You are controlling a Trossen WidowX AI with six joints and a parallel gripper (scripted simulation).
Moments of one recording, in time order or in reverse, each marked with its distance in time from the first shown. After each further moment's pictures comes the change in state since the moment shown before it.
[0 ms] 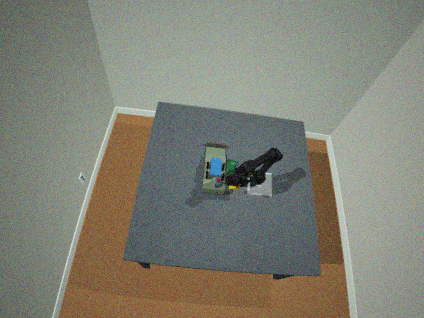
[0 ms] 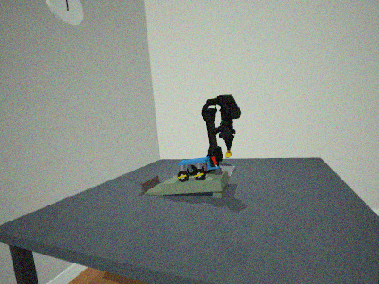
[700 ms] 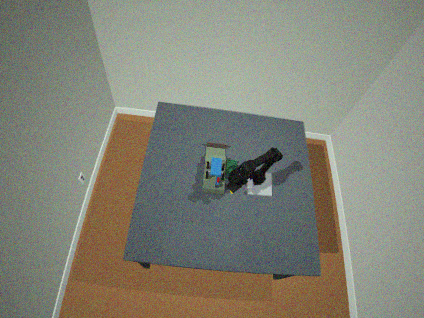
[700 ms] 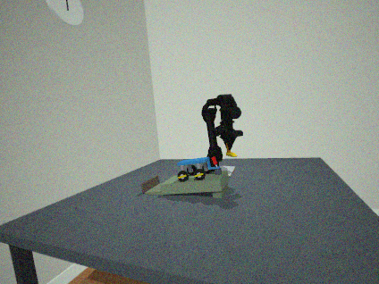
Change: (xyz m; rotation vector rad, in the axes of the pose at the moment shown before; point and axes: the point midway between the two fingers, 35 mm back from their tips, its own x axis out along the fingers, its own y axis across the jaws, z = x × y) arm 0.000 0.000 0.000 -0.666 0.000 0.000
